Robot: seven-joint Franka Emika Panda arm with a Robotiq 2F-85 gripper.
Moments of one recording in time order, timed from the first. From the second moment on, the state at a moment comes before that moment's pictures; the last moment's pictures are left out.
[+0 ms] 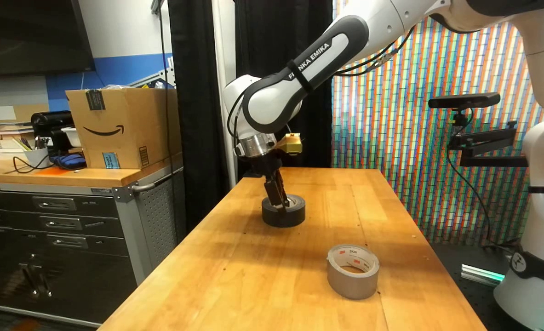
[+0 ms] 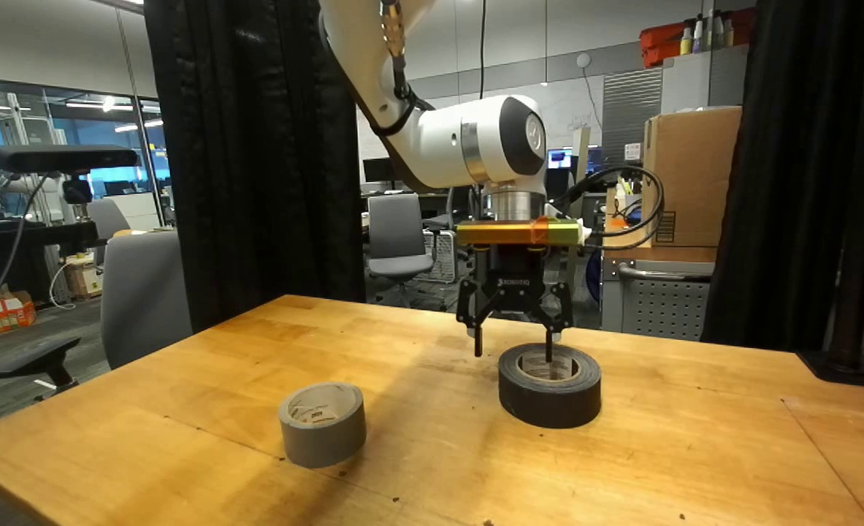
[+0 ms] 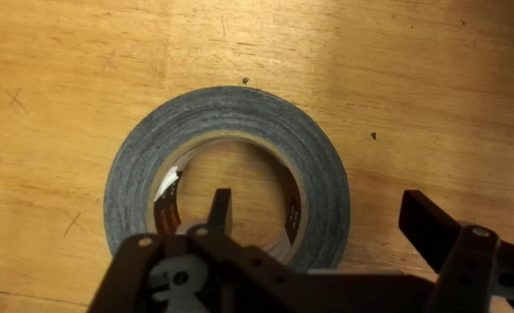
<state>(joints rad) -0.05 0.37 -0.03 -1.83 -0.11 1.91 -0.25</state>
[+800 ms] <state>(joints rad) -0.04 0.37 -0.03 -1.90 -0.11 1.92 -0.24</state>
